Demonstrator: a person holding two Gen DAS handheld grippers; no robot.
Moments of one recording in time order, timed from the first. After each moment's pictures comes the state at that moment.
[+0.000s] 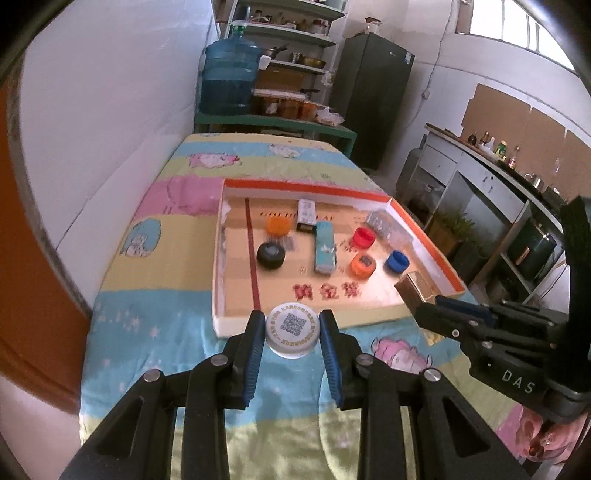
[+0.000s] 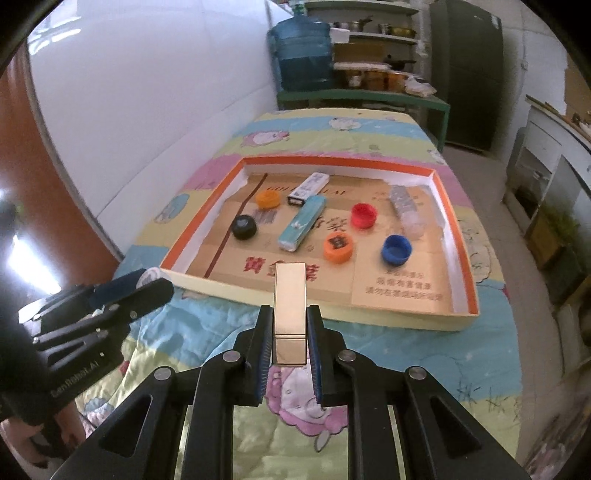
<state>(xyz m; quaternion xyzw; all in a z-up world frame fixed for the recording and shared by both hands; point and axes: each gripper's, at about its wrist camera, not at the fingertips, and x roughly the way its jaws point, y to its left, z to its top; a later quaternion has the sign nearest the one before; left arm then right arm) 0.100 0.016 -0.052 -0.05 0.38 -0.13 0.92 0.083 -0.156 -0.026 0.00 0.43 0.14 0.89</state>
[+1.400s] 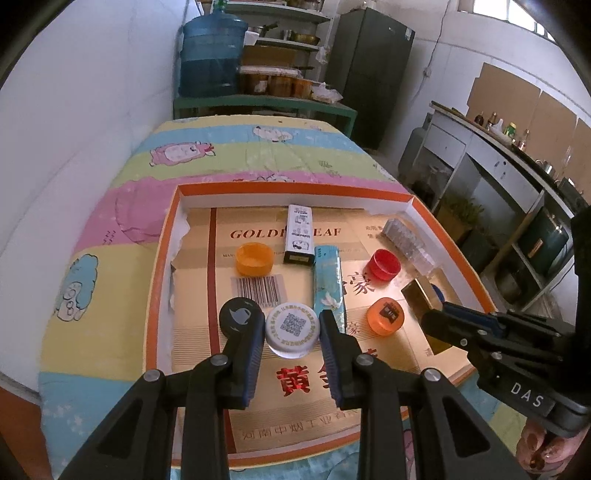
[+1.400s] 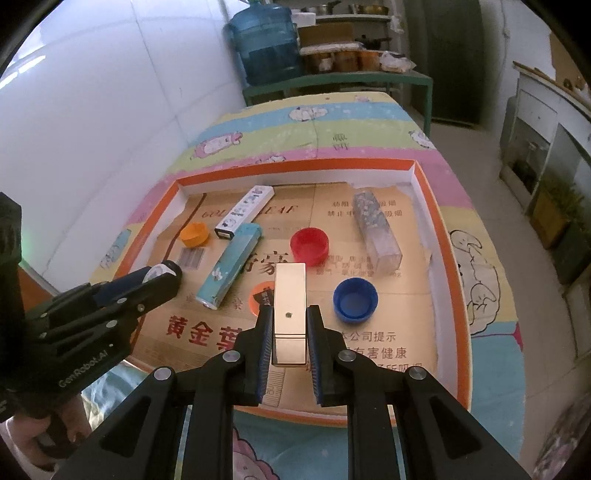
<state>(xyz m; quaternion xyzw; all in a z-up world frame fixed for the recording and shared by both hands) 0.207 -0.024 -0.084 -0.03 0.42 -0.13 0.90 0.175 -0.198 -0.059 0.05 0.46 0.12 0.88</state>
